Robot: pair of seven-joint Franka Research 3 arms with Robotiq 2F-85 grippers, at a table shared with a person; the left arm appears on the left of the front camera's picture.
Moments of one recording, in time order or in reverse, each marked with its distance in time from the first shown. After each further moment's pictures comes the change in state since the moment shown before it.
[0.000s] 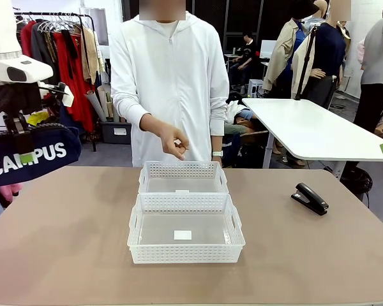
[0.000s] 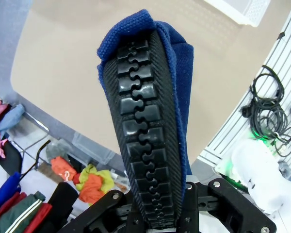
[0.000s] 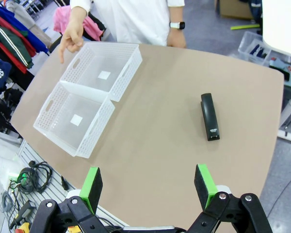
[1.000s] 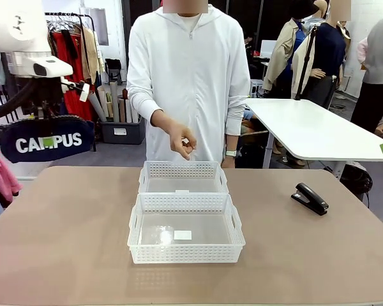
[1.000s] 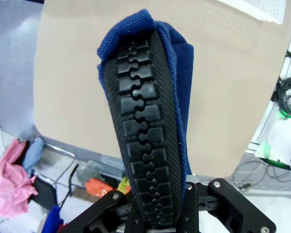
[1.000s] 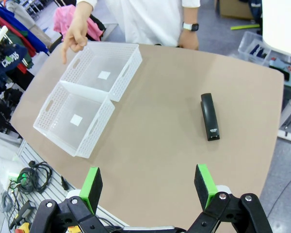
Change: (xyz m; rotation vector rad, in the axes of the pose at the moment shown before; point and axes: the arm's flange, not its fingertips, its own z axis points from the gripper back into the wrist) left arm 0.077 0.099 -0.016 -0.036 0.046 -0.269; right arm 0.000 0.000 0.000 0.000 0.000 0.000
